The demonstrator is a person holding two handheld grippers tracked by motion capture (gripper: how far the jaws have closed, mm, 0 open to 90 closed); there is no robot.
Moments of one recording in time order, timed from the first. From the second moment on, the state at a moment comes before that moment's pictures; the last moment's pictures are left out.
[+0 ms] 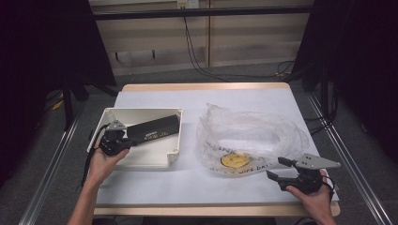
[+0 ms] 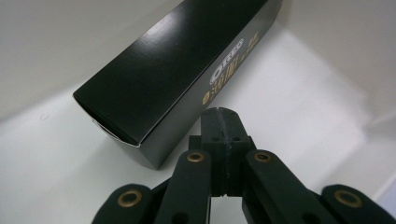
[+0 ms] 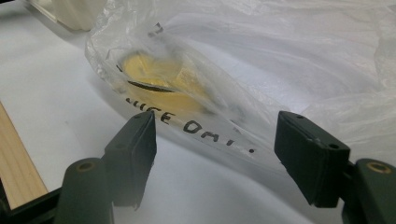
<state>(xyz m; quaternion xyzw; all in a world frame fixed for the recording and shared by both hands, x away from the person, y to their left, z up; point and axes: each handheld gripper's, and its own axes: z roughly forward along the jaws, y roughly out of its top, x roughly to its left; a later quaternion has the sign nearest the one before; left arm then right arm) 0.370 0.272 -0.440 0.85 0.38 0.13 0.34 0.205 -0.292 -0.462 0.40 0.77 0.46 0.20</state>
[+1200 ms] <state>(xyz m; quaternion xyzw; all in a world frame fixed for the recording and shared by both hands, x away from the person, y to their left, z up) 0.403 0.254 -0.453 0.84 0.41 0.13 0.34 0.204 -0.292 -0.462 0.40 0.77 0.46 0.20</state>
